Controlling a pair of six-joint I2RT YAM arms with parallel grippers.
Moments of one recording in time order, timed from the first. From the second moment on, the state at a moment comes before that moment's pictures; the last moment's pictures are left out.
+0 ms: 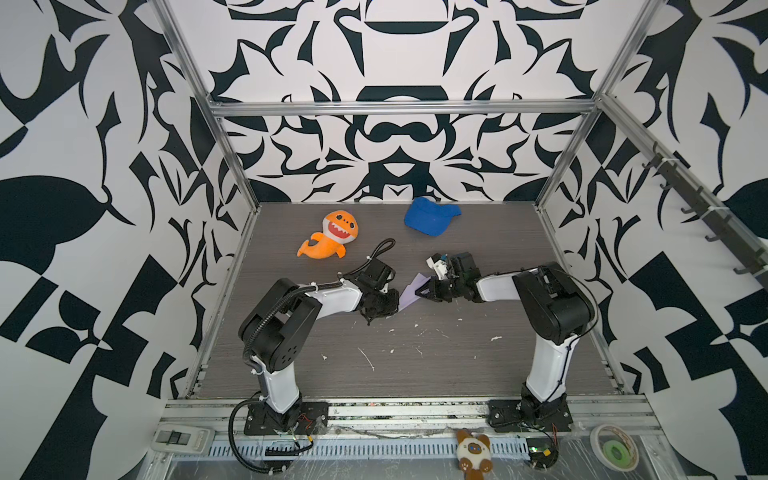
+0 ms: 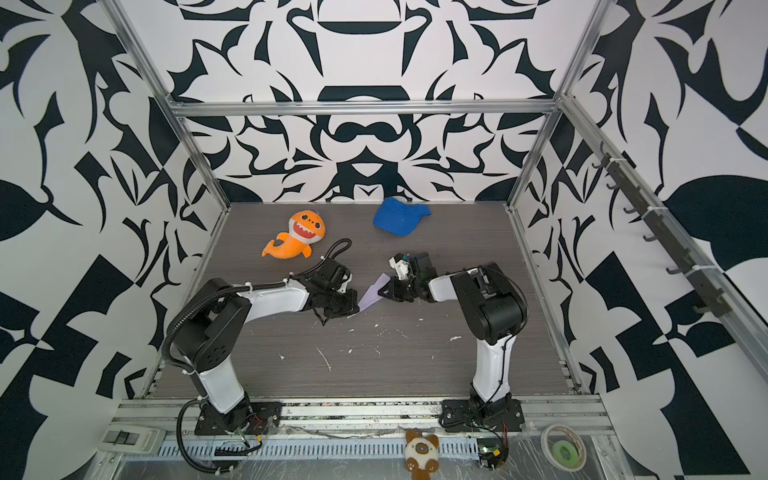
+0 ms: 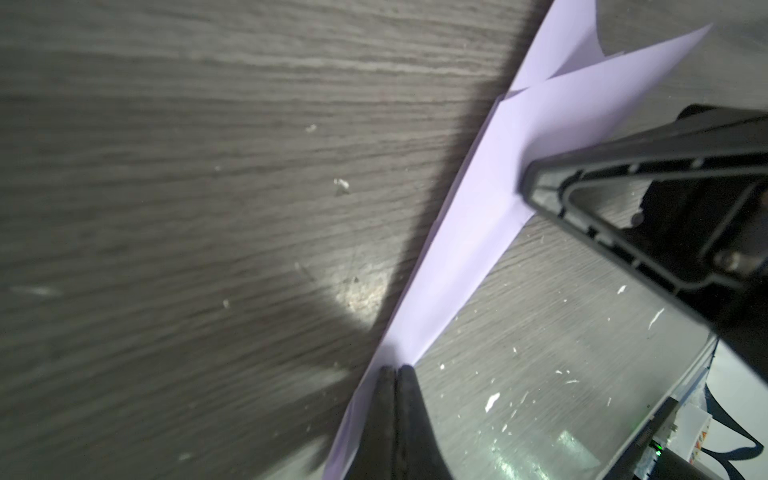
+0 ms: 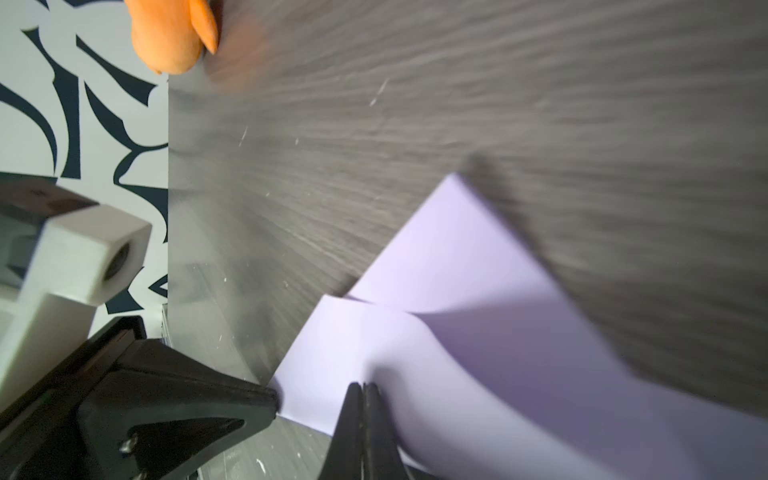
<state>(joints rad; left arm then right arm) -0.68 1.80 0.96 -0.25 0.31 -0.71 0.35 1.93 0.88 0.17 -0.70 0.52</state>
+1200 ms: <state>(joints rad) -0.68 1.81 0.98 -0.28 0.31 -0.71 0.47 1.93 0.95 0.03 -0.69 0.46</state>
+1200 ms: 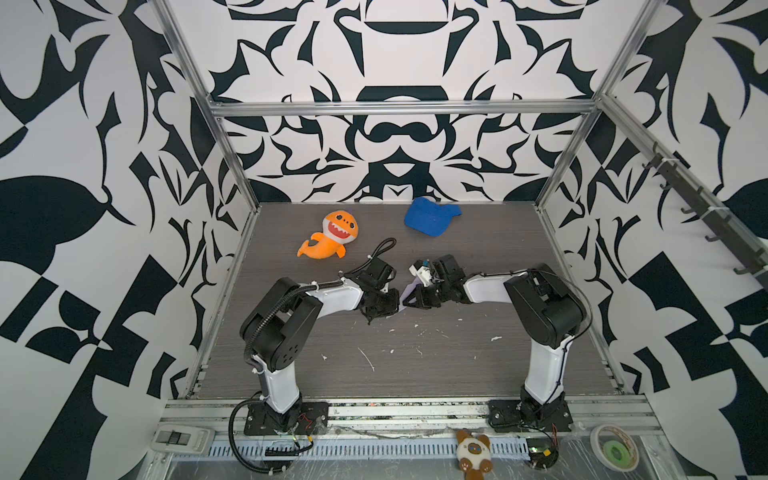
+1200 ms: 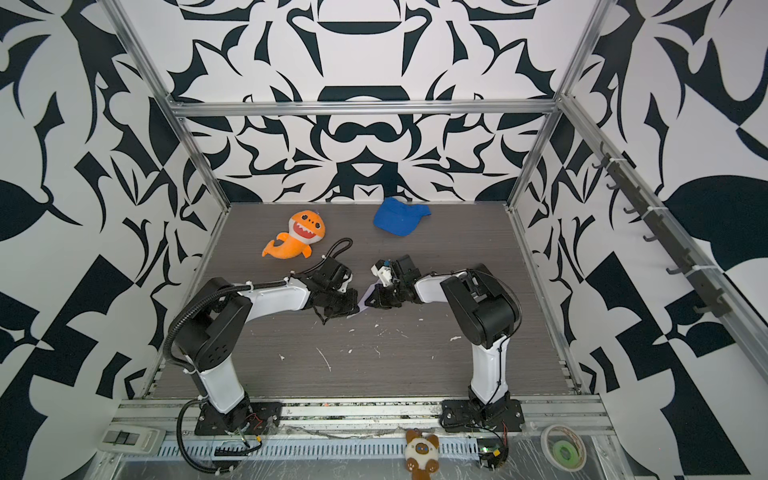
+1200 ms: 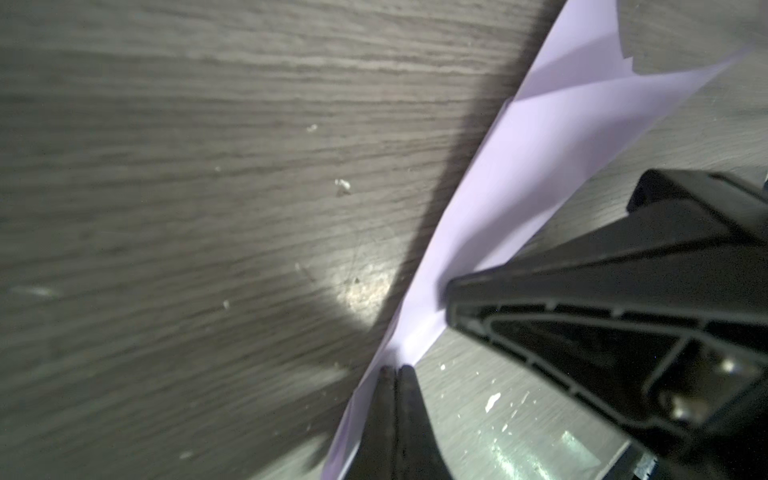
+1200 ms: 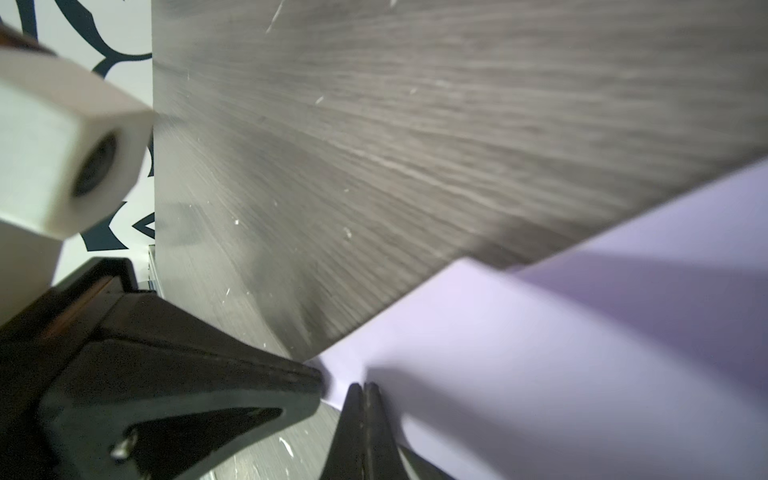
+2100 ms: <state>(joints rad) -0.67 1.81 0.98 -0.28 0.31 -0.71 0.16 1.93 0.94 0.01 -0.72 0.41</state>
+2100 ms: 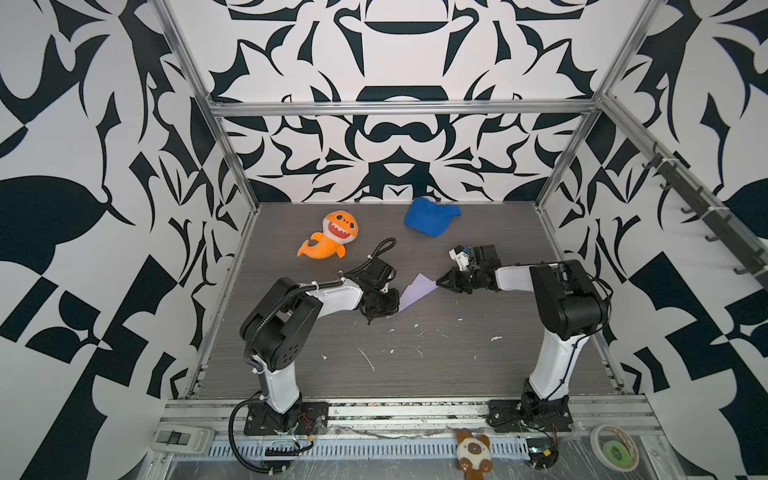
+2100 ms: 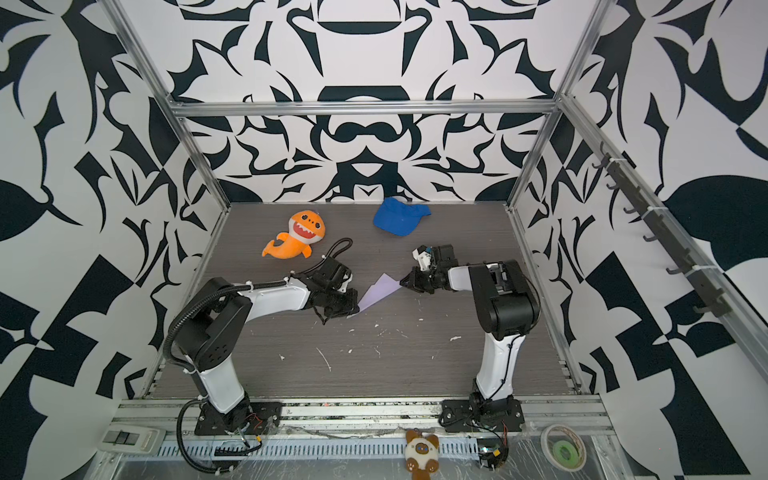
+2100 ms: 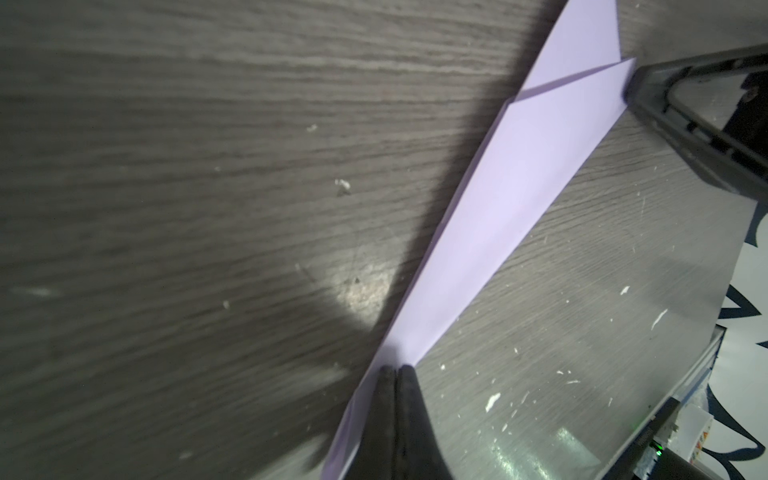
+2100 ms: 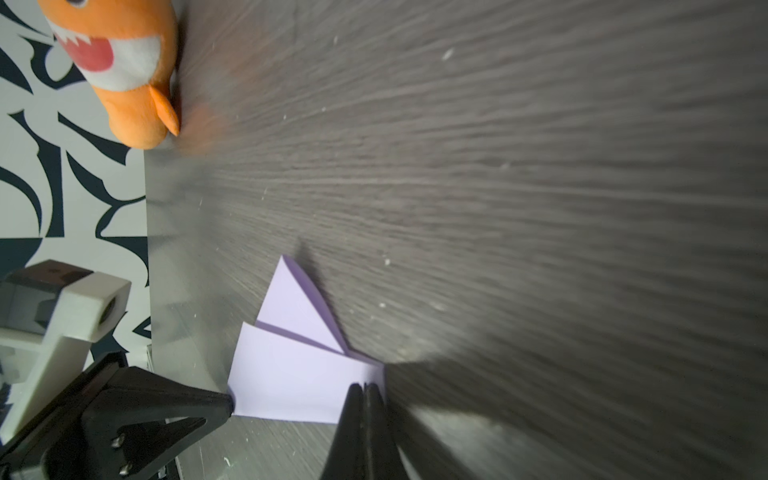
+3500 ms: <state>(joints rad) -0.67 1.82 1.00 -0.31 0.31 -0.68 0.54 1.98 1.26 -0.53 -0.58 0.28</state>
